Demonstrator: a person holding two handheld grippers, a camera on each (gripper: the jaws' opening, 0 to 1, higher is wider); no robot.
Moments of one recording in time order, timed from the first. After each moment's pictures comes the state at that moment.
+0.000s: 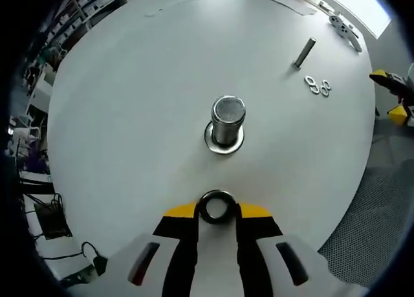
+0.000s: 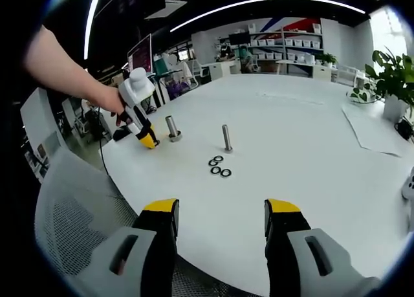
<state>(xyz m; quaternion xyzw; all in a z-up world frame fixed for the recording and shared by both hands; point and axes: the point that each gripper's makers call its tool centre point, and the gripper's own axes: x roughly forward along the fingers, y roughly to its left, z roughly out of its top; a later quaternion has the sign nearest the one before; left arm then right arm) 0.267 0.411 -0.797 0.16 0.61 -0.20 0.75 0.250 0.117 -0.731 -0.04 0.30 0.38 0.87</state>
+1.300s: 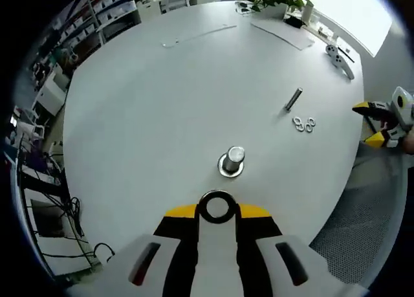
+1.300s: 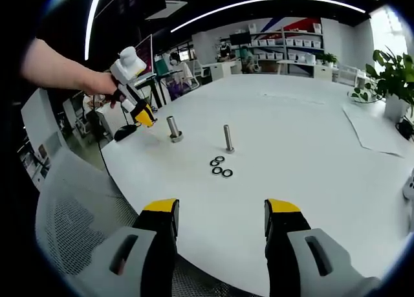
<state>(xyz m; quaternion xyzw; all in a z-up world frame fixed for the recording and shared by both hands) 0.291 0.411 -0.727 0.14 0.54 -0.20 0.80 0.248 0.118 -0.731 -0.04 0.30 0.39 0.87</state>
